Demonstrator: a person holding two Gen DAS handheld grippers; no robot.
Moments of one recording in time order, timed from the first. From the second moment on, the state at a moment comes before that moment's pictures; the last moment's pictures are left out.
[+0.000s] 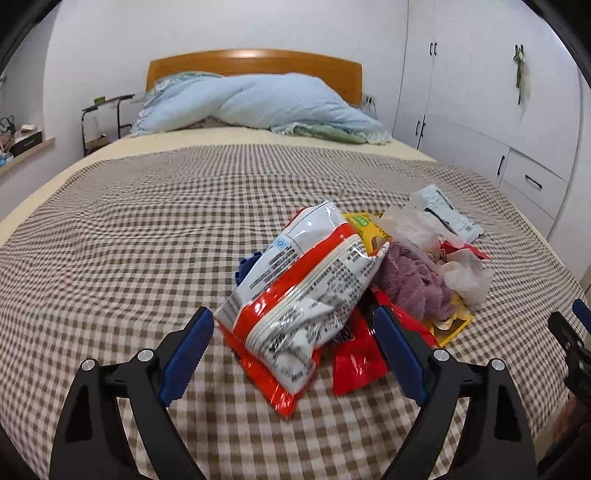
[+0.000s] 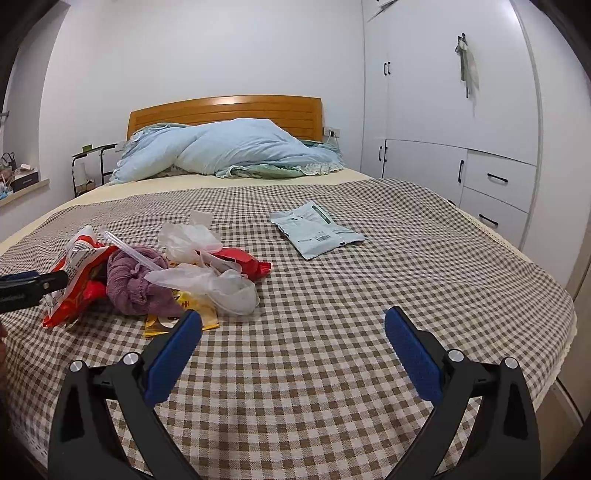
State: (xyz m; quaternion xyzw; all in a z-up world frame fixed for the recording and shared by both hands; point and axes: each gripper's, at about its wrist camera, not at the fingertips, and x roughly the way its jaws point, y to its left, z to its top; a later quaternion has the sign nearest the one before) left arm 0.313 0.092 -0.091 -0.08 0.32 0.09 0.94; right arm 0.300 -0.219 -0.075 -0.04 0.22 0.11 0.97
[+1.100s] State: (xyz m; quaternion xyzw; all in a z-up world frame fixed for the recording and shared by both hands) left arm 0.256 0.125 -0.062 -0.14 0.24 0.06 0.96; right arm 0.290 -0.161 -0.061 -0.07 0.23 0.16 0.96
